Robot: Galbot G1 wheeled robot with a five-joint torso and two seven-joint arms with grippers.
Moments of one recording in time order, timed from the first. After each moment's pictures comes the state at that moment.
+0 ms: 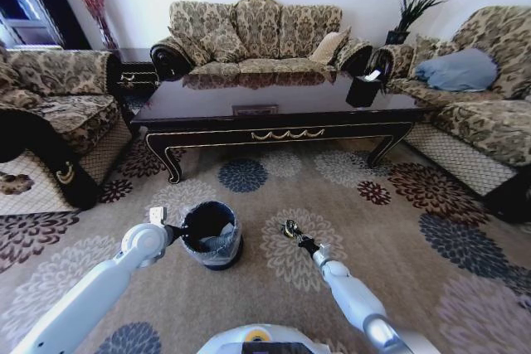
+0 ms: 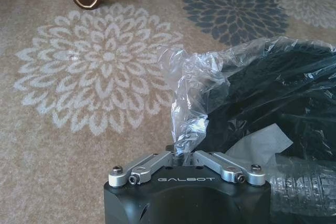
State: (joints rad) left arm 1.04 -0.75 -0.22 -1.93 -1.46 0.74 -0.76; right arm -0.81 1.28 0.22 0.65 0.41 0.37 -0.40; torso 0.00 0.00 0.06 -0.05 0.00
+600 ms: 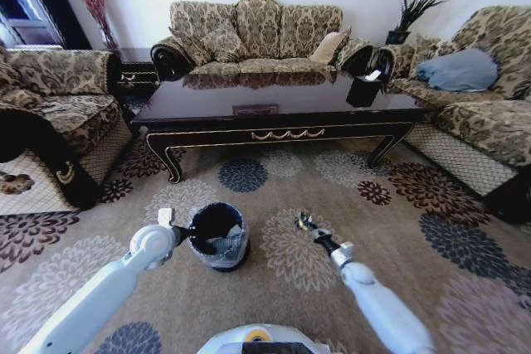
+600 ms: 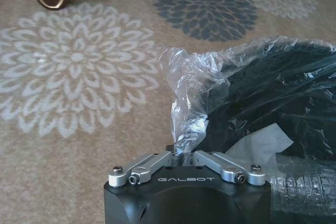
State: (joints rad) left arm 1.00 -0.78 -0.12 -1.97 -1.43 0.74 -0.77; right arm -1.14 0.98 0.30 1.37 0.59 0.29 -0.28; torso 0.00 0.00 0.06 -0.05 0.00
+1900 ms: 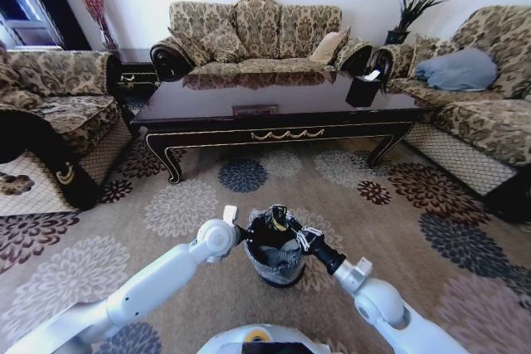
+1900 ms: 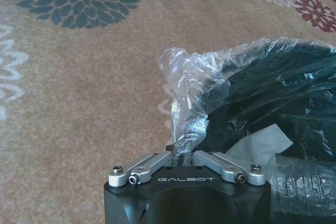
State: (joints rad) left arm 0.66 -0.97 0.33 -1.91 -1.52 0.74 -0.85; right arm -1.51 0.85 0.32 2.02 0.45 0.27 -0.24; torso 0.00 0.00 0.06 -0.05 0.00
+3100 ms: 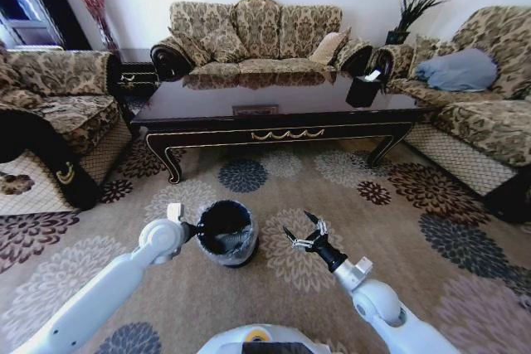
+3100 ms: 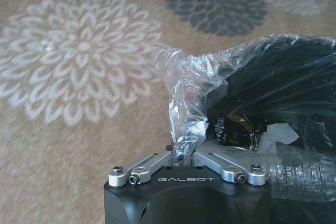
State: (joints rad) left arm 1.00 -0.77 -0.13 -1.98 -1.54 0.74 -0.87; right arm -1.50 0.91 0.34 1.94 0.48 0.28 -0.23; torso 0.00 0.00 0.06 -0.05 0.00
